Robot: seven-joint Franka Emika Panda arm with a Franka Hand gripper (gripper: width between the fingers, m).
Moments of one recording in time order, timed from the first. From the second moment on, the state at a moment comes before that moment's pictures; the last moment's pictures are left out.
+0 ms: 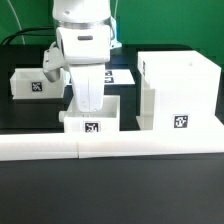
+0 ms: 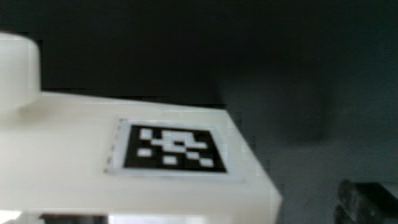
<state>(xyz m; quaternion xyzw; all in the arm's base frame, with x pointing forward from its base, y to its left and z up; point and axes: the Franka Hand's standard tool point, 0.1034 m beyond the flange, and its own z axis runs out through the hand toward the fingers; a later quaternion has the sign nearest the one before) 0.532 -0.038 0.011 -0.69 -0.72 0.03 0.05</state>
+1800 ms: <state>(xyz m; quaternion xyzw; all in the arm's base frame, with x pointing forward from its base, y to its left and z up) 0.531 -0.040 0.004 -0.75 -0.66 -0.01 0.01</state>
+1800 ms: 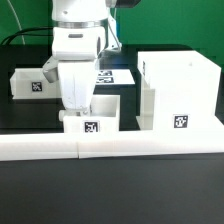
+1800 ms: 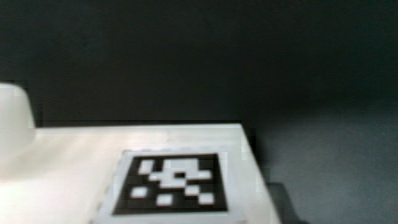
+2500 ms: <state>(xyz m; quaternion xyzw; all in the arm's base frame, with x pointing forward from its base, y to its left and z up) 0.537 -0.025 0.009 -0.71 -0.71 0.00 0.02</state>
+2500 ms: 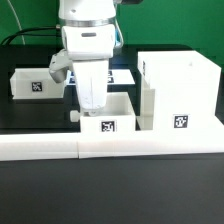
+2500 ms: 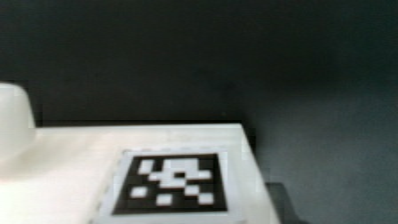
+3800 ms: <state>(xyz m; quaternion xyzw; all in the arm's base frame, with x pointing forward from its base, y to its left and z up) 0.546 -0.009 0.012 -0.71 -0.71 -0.02 0.01</state>
